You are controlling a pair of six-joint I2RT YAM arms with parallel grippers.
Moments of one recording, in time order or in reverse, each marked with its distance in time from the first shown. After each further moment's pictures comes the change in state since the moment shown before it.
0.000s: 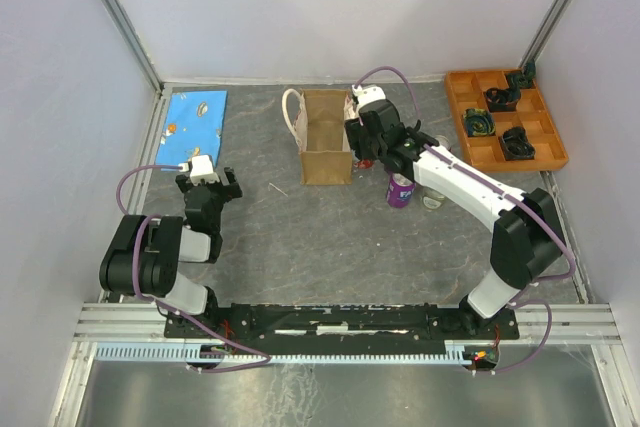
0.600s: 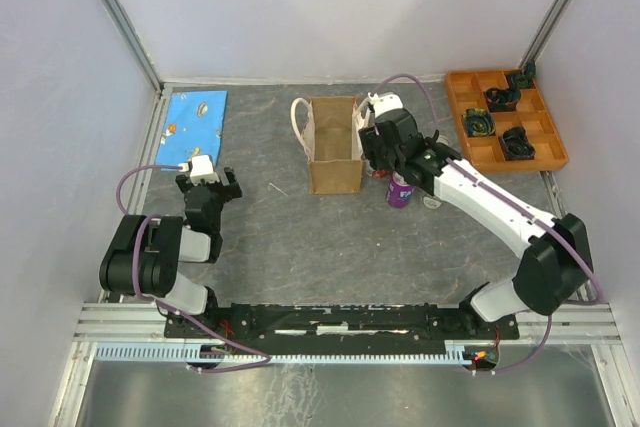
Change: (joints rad) left arm 0.000 0.000 0.000 0.000 0.000 0.000; right arm 0.000 -0.166 -0.109 -0.078 0.022 0.009
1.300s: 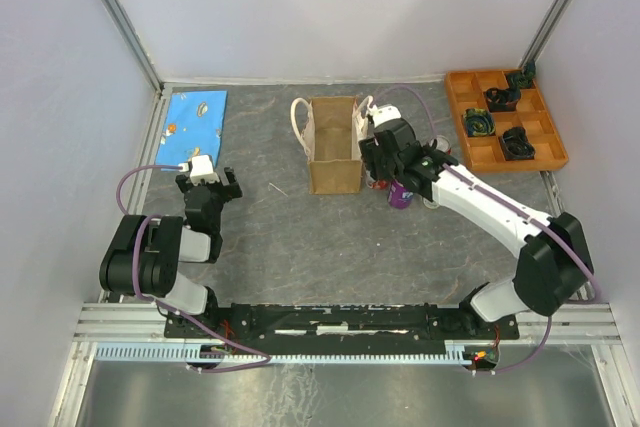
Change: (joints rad) left arm 0.000 0.000 0.000 0.000 0.000 0.000; right arm 0.000 -0.024 -0.075 0.007 -0.026 0.021
